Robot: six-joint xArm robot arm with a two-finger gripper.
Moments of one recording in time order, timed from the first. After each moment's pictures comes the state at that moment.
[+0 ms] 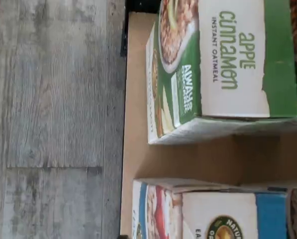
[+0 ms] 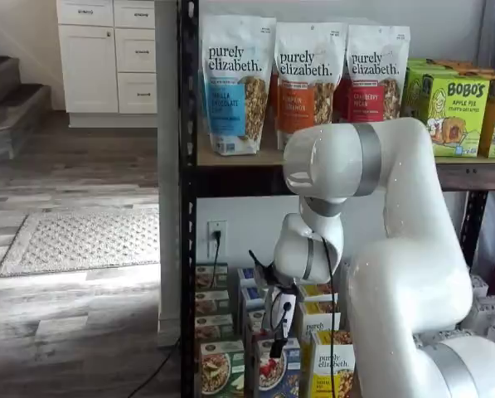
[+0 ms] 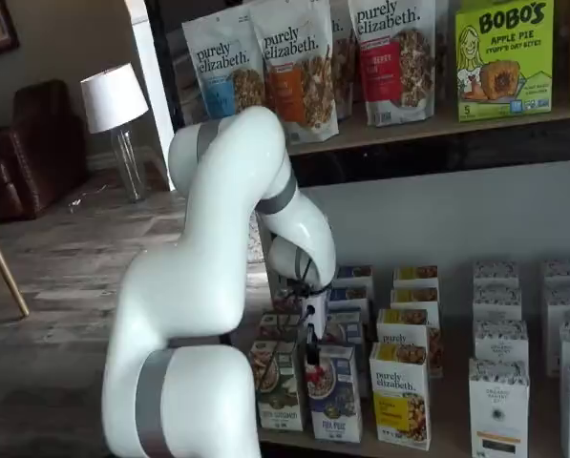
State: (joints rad) arm 0.07 0.85 -1.37 0.34 0.44 -1.79
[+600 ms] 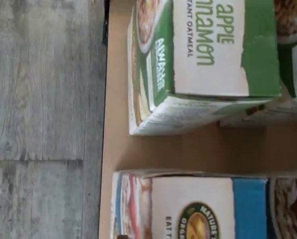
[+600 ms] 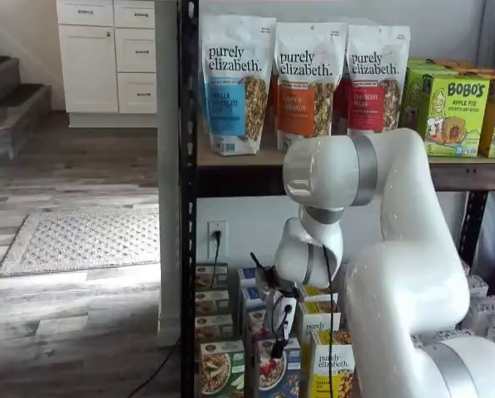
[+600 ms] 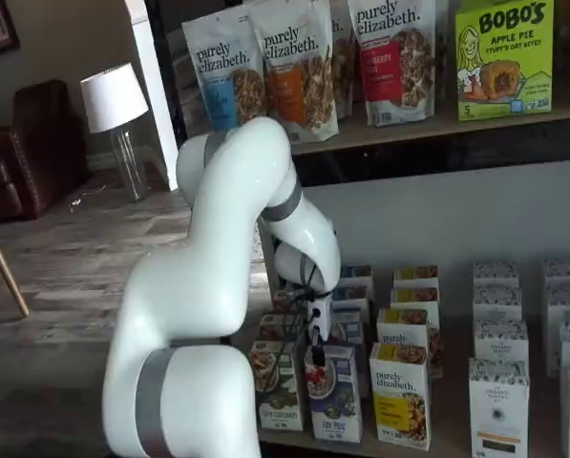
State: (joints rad) arm 0.05 0.92 -1.44 0.34 0.42 -1.81
